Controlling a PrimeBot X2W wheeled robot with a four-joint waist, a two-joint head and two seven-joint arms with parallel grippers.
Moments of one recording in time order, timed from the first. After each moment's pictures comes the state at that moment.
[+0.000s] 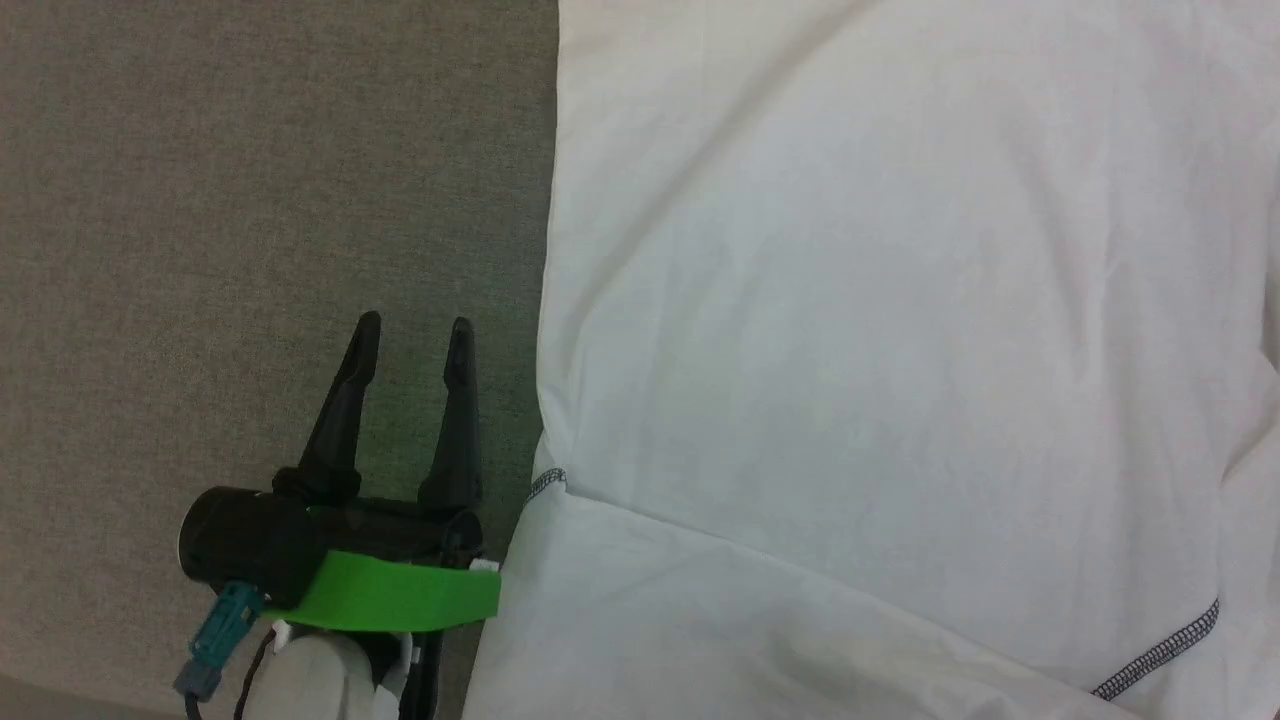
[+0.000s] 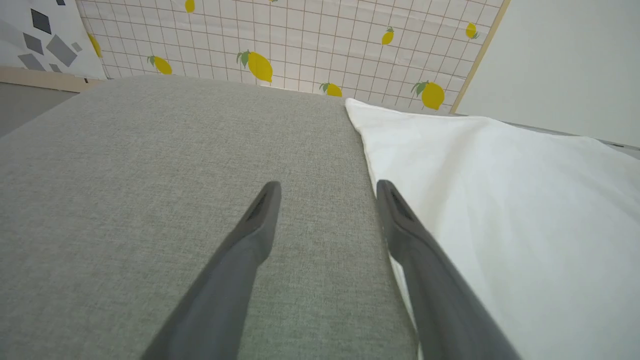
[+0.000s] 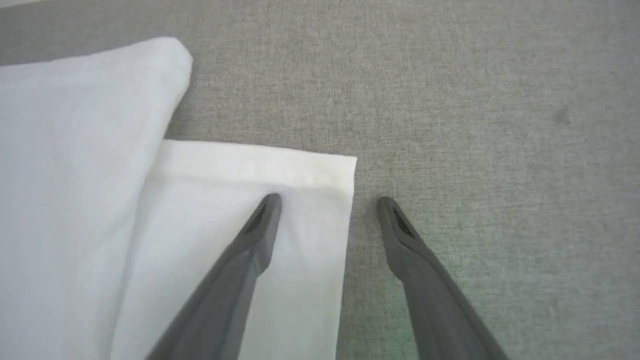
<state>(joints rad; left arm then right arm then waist) -0.08 0.13 -0.20 -0.22 -0.30 0.00 -0.26 -0.71 -0.32 -0.39 0.21 0.18 0.13 0.89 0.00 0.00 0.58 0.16</state>
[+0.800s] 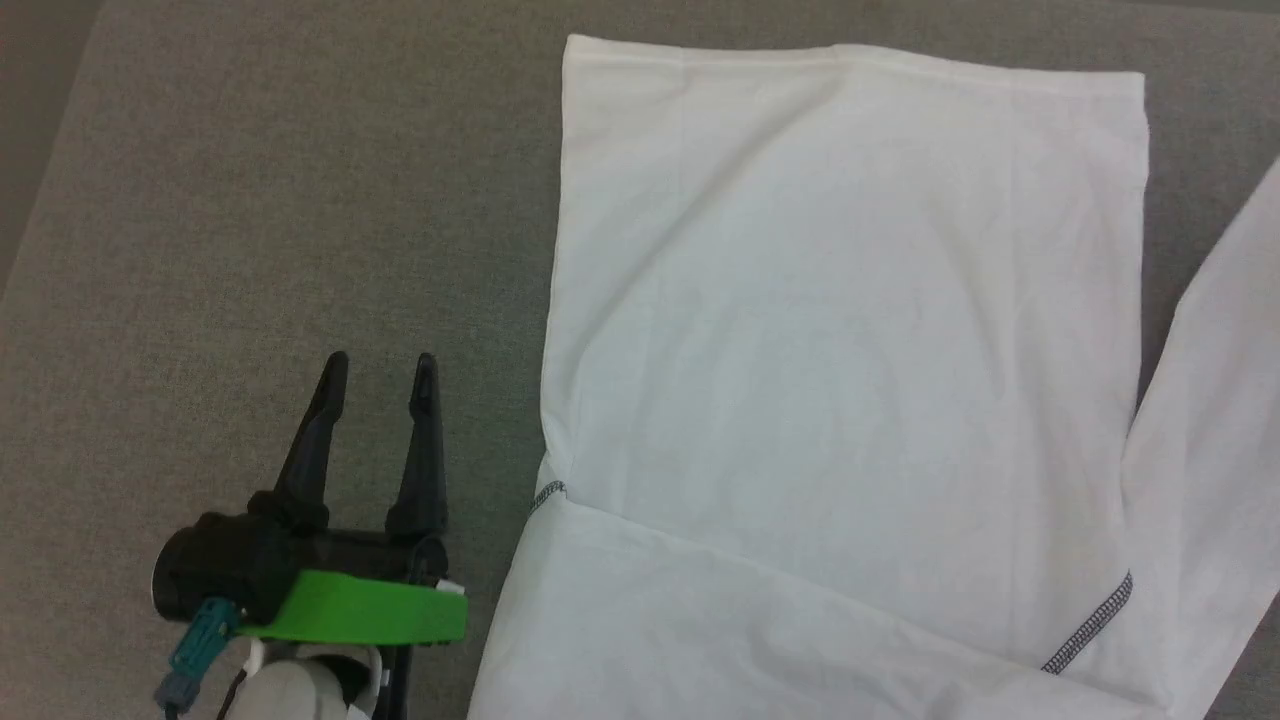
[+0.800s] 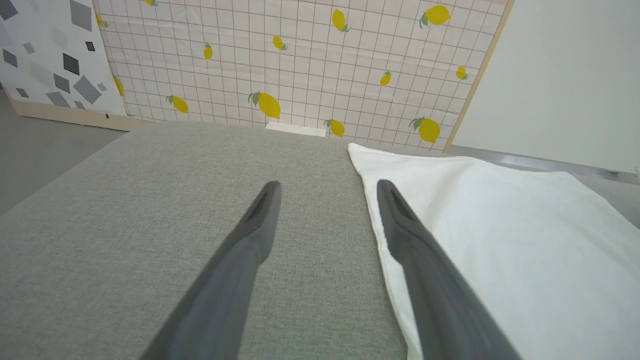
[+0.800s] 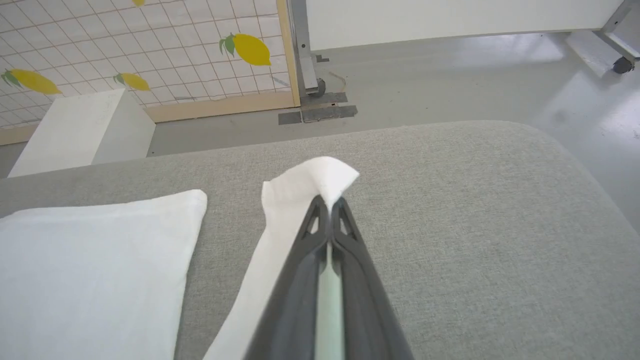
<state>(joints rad) -0.04 0.14 -0.15 -0.17 -0.30 -0.01 -0.26 -0.68 -0.31 -0.47 0.32 0.12 0.13 0.50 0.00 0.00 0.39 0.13</state>
